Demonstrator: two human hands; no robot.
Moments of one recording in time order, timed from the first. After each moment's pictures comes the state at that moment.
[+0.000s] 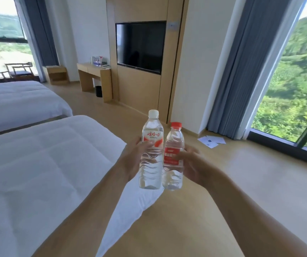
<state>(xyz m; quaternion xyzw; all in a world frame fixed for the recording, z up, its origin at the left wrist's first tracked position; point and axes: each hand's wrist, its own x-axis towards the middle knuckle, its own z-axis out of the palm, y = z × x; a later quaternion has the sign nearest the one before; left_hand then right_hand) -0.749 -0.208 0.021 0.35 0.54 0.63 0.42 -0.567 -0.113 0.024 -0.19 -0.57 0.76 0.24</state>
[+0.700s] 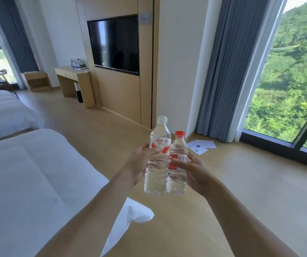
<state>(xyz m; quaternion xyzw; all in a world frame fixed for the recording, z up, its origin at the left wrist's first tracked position) -0.633 0.170 -0.005 0.34 0.52 0.61 0.49 -0.452 0.241 -0.022 -0.26 -0.49 0.76 0.34</state>
